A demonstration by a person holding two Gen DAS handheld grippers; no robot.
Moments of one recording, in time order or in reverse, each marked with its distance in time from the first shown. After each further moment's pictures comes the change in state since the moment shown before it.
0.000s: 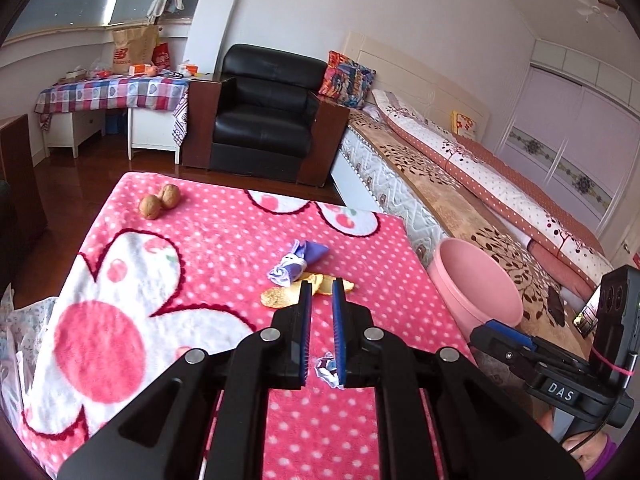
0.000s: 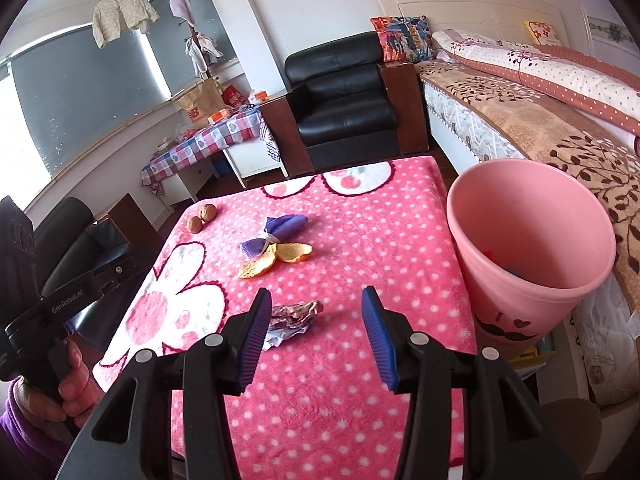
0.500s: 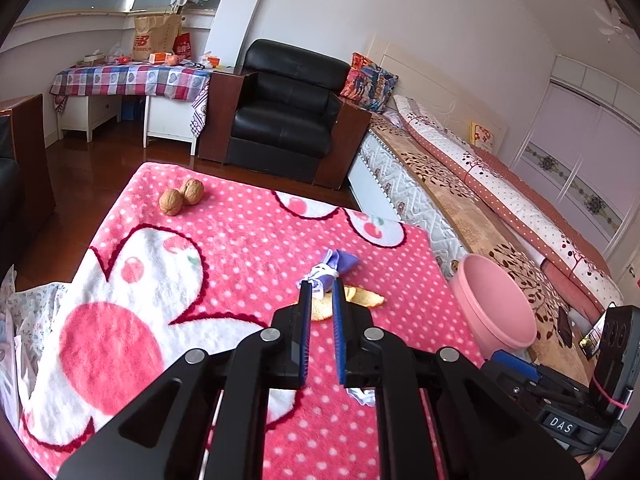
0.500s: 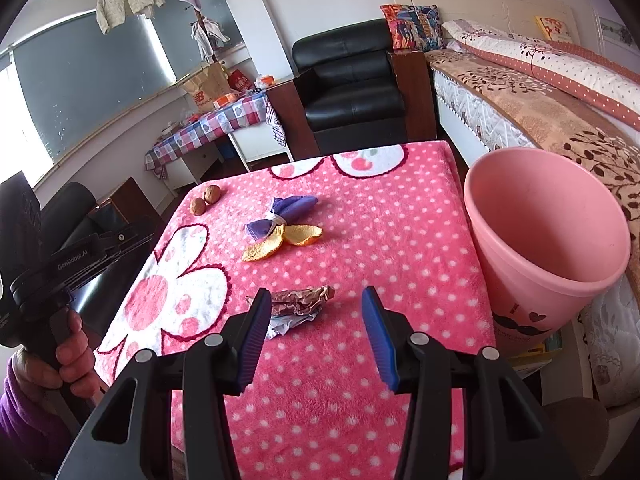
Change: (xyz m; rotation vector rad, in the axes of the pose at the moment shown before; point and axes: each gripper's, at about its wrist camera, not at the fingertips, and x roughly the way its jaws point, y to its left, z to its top) left arm 0.015 0.032 0.008 -0.068 0.002 0.037; right arm 0.024 0.003 -0.005 -0.019 0.059 0.013
